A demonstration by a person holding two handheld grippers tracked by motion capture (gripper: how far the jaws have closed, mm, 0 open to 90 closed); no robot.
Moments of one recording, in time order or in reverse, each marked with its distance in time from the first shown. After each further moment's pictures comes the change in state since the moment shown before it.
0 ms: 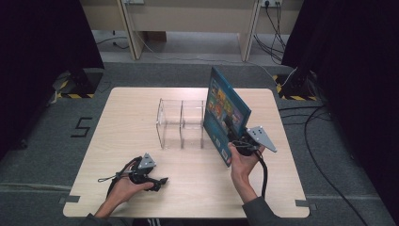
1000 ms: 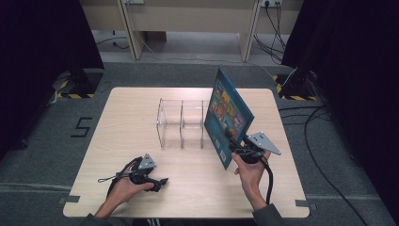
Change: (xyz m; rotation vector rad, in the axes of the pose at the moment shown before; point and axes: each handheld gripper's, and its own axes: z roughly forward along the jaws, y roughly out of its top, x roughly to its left) left arm -0.001 0.000 0.000 0.003 -0.001 0.004; right arm -0.009 -0.005 -0.023 0.176 0.061 -0.089
